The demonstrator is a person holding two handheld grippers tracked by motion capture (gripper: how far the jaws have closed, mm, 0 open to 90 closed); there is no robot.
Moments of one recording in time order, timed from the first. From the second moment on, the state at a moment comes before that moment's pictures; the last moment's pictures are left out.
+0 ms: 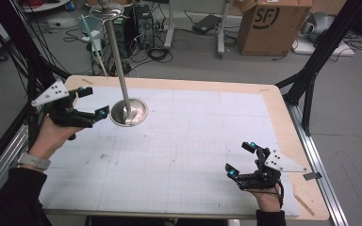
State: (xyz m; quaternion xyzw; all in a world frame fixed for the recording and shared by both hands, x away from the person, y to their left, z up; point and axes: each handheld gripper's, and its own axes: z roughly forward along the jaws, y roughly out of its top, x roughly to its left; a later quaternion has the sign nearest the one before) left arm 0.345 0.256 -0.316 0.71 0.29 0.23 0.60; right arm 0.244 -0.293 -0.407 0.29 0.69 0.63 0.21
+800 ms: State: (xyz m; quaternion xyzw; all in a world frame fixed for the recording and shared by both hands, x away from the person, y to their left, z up) left arm 0.283 0.233 -0.396 0.72 0.26 0.24 0.60; right arm 0.238 -0.294 -0.411 0.29 0.69 0.63 0.22
